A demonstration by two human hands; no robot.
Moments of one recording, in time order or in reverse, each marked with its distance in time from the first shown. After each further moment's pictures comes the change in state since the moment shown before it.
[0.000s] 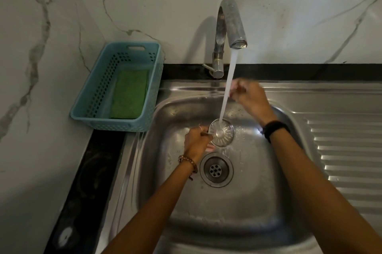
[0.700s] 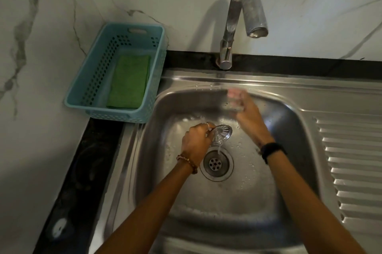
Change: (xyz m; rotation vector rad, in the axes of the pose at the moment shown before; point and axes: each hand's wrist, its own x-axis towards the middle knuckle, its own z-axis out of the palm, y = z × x) left_hand 0.012 -0.028 -0.004 0.613 0.109 0.368; right_hand -0.027 0.033 0.033 0.183 -0.119 0.137
